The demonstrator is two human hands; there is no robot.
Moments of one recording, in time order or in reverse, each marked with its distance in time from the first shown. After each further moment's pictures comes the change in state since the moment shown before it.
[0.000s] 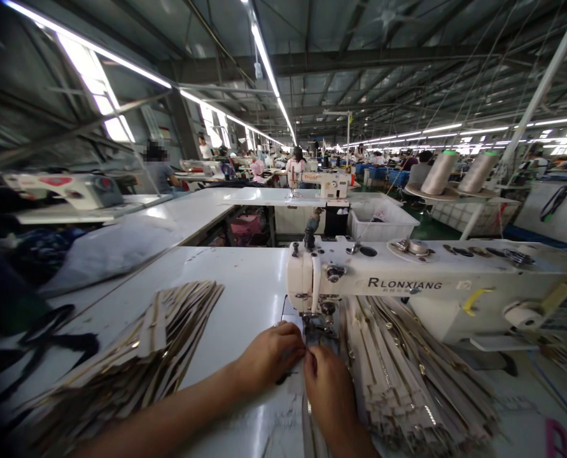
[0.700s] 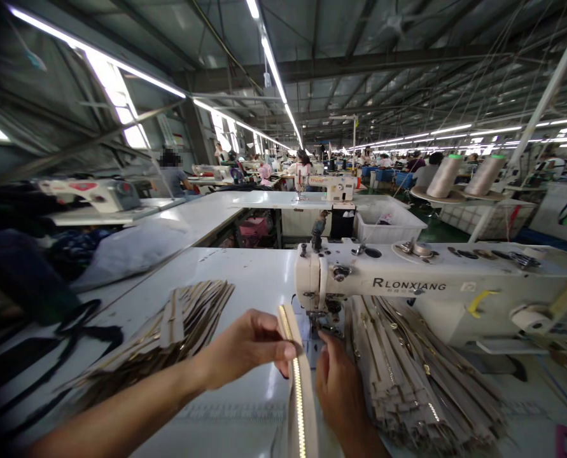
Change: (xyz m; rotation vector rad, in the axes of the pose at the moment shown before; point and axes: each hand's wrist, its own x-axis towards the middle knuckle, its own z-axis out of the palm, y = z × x) left_hand -0.015 0.071 -0.087 -1.071 -0.069 -0.424; right_hand -0.003 0.000 -0.013 0.170 0.078 0.014
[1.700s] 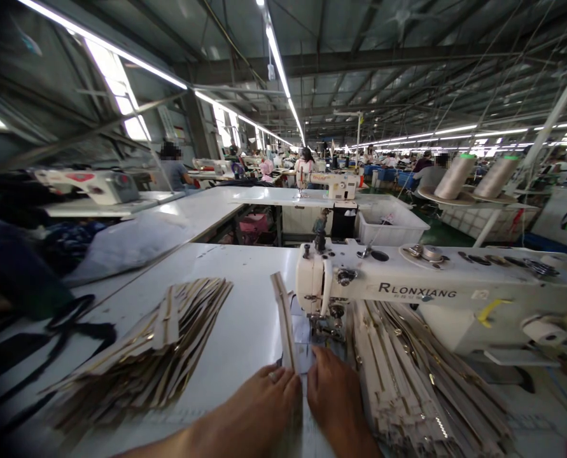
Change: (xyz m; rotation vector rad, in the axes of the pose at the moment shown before) left_hand -0.002 -0.073 0.032 1.554 -0.153 0.195; right_hand 0.001 -0.004 0.006 -0.396 -0.186 -0.148
